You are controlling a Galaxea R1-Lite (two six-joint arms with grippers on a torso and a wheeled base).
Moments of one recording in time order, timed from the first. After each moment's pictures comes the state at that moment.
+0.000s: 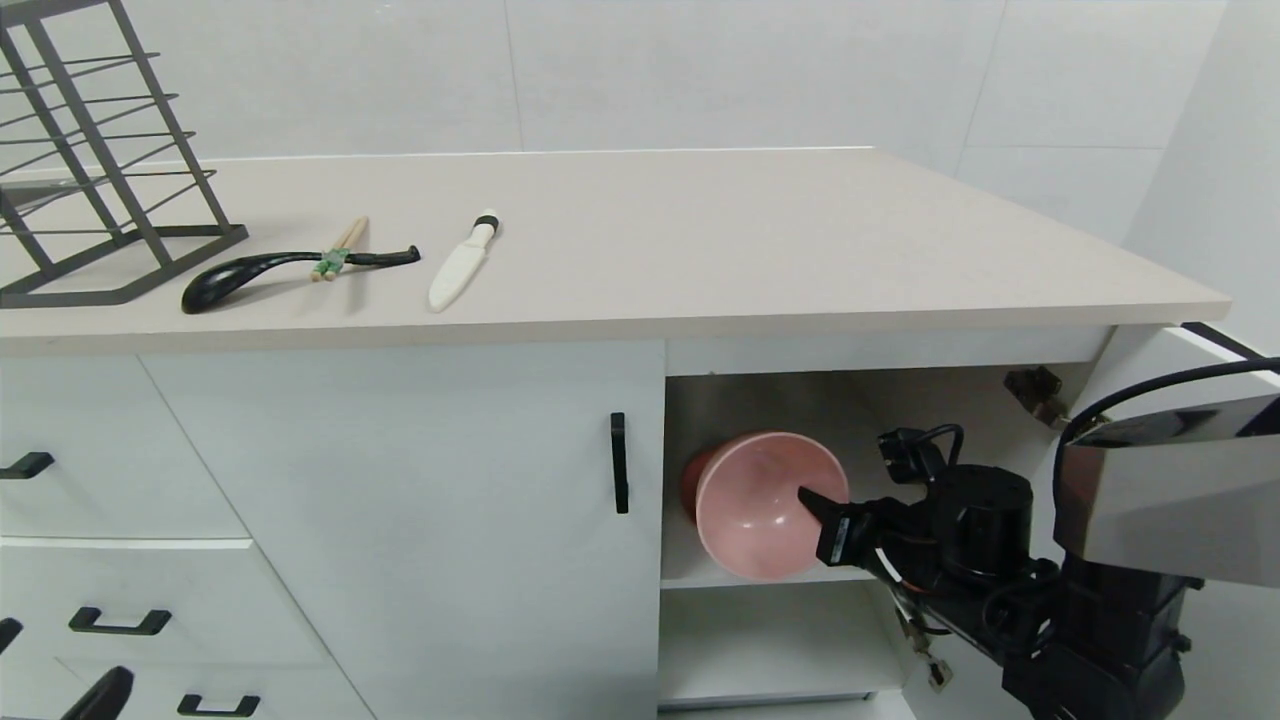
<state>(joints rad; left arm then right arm) -0.07 0.32 -0.01 -0.42 -0.18 -0.16 0.47 2.28 -0.37 -1.57 0.00 0.39</state>
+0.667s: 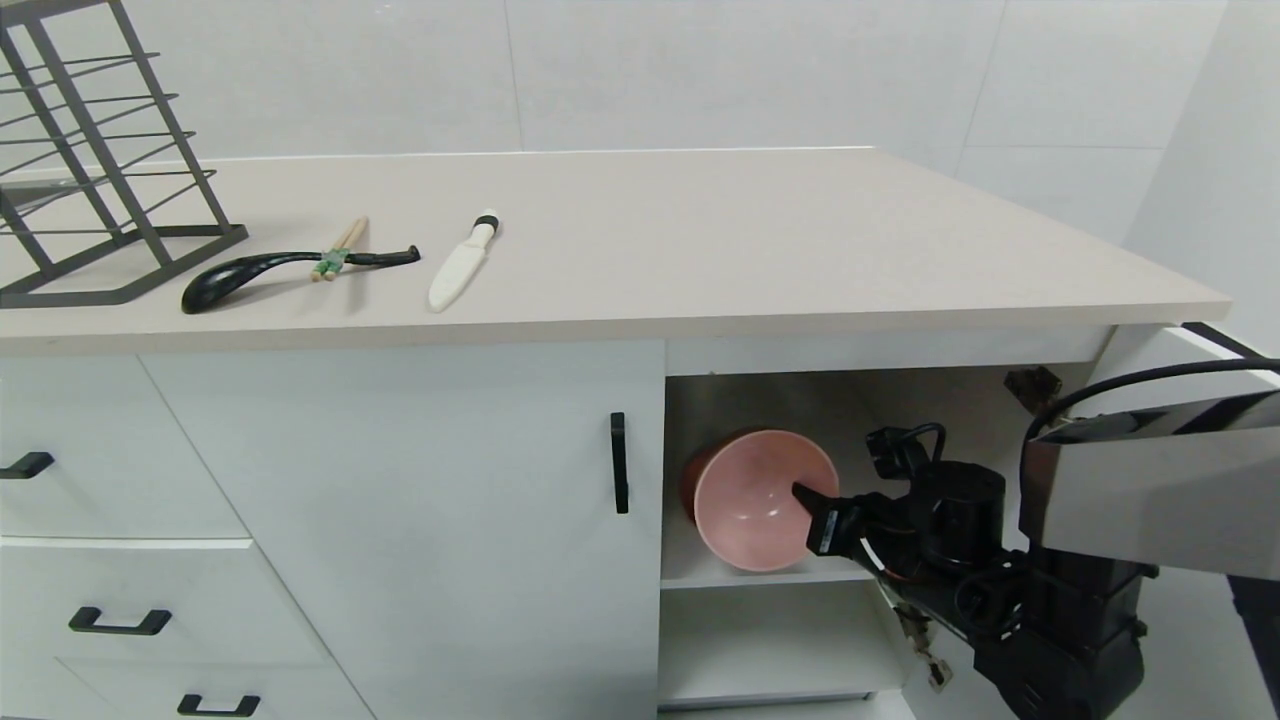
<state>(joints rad) 0.01 0.12 0.00 -0.21 -0.17 -0.23 0.44 2.36 -0.45 -1.57 0.00 0.39</state>
